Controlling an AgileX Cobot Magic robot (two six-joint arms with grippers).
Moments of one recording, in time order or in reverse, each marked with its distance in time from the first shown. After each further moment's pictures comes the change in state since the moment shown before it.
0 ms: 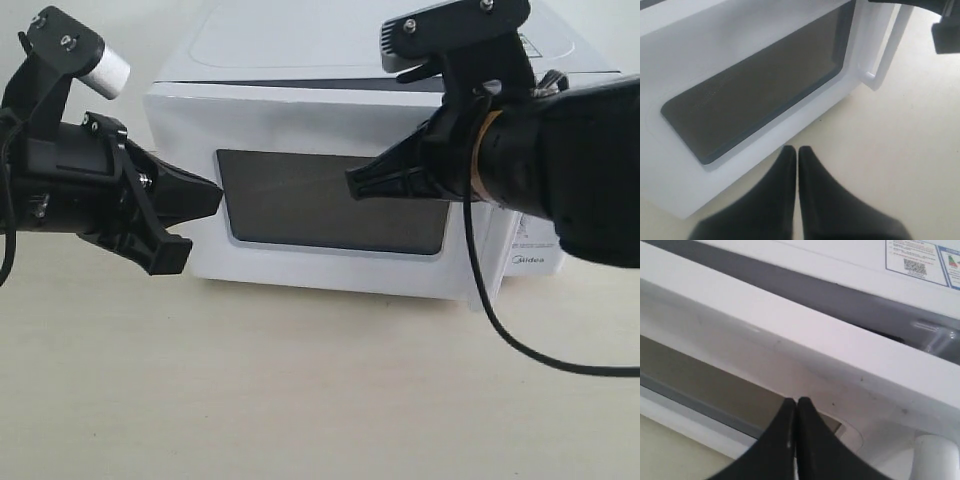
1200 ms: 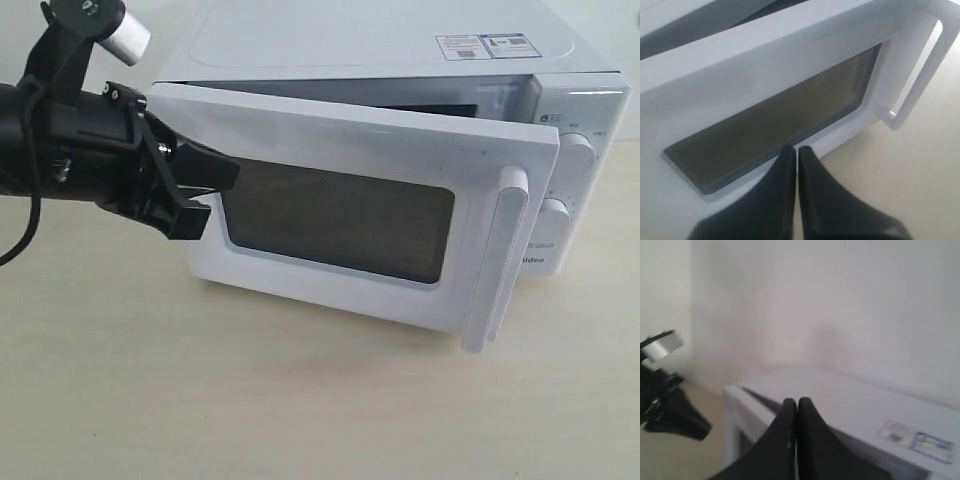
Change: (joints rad) left arm 0.000 0.051 -0.082 -0.006 0.029 0.000; right arm -0.466 -0.827 0.388 0.218 -0.921 -0.454
